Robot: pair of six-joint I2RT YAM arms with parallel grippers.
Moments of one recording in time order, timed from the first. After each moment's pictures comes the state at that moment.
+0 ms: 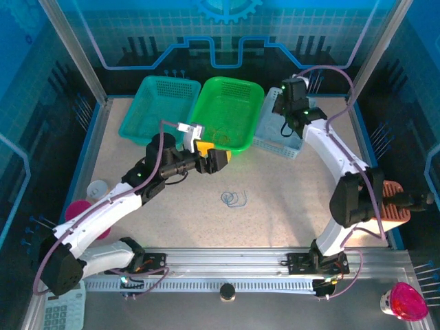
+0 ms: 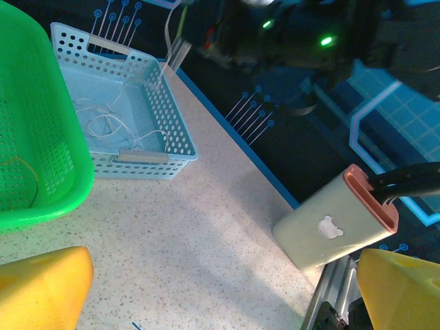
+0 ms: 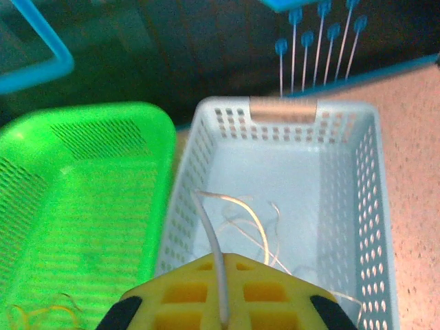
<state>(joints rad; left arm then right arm) -0.58 1.12 0.89 0.02 0.38 -0.54 0.26 1.73 1.54 -0.45 0.33 0.43</state>
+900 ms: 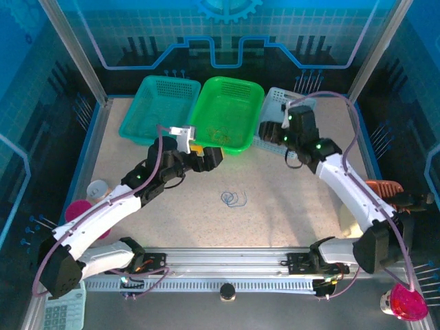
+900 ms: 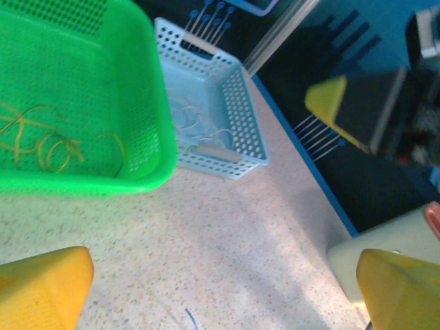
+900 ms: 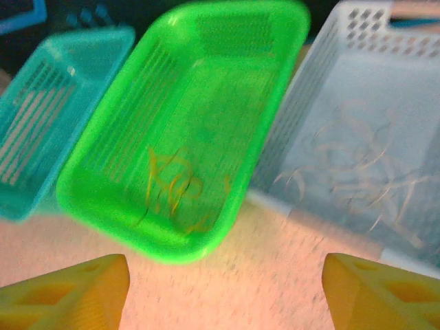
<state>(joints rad) -0.58 1.11 0.85 -0.09 0.16 -0.61 0.38 1.29 1.13 -0.45 0.01 0.40</state>
